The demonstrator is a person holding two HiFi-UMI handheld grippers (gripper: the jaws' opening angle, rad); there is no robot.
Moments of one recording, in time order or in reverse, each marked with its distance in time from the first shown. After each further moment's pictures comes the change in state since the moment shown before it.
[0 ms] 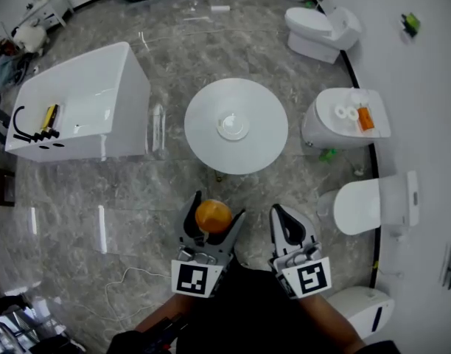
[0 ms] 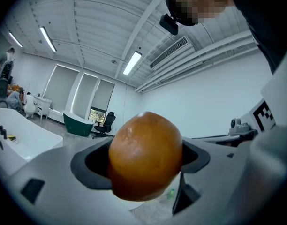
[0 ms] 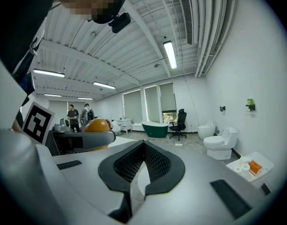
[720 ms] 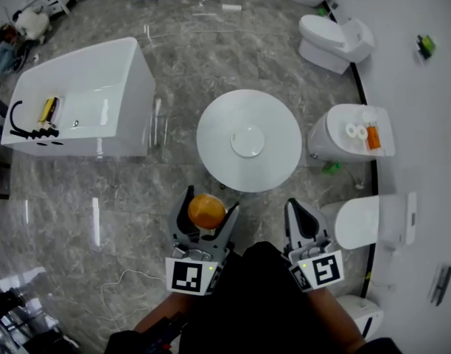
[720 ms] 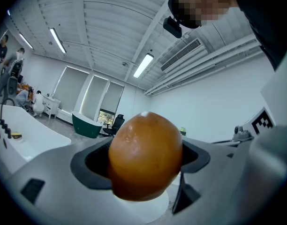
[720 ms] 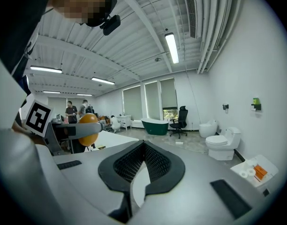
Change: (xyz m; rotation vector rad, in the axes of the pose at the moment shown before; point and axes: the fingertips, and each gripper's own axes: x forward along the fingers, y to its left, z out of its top) left arm 0.044 0.113 0.028 -0.055 -0.042 0.104; right arm 0.101 -0.023 0.010 -0.001 0.044 0.005
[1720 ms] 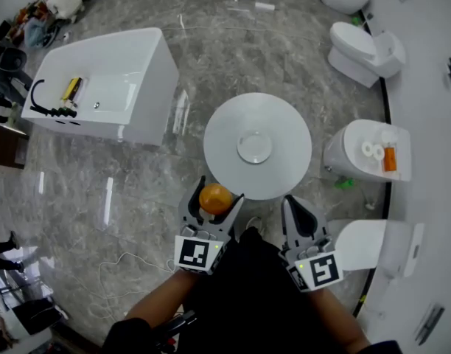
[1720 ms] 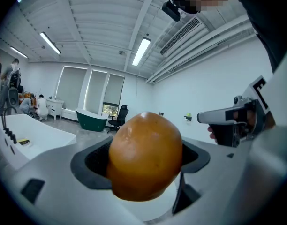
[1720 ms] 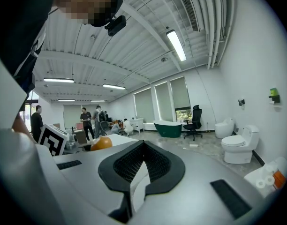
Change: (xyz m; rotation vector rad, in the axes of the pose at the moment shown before) left arm 0.063 -0.014 -0.059 0.094 0.119 0.069; right arm 0.034 -0.040 0.017 0.024 -0.020 0.193
